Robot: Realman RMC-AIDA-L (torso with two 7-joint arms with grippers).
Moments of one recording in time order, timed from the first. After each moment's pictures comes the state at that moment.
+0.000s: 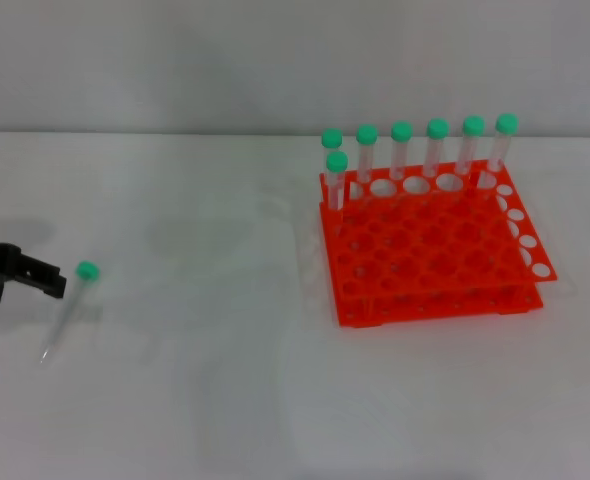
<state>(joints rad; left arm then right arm) -0.62 -1.91 0.84 1.13 2.65 1.65 -2.73 0.20 1.99 -0.56 -0.25 -0.79 -1.48 0.28</state>
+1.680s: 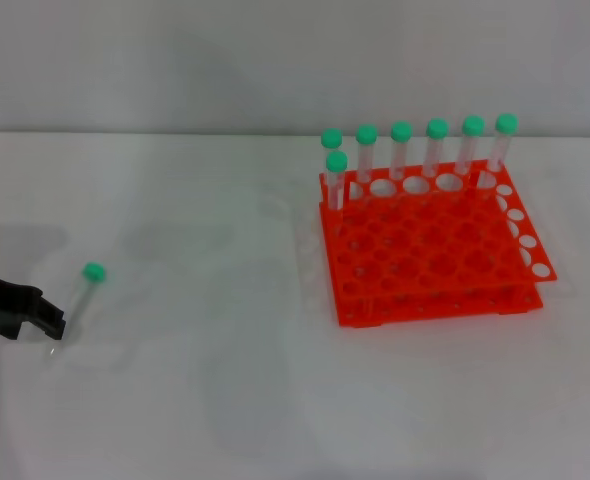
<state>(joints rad) -0.69 -1.96 0.85 0.92 2.83 1.49 -2.71 0.24 2.01 -0.57 -0.16 -0.79 -1.49 0.27</state>
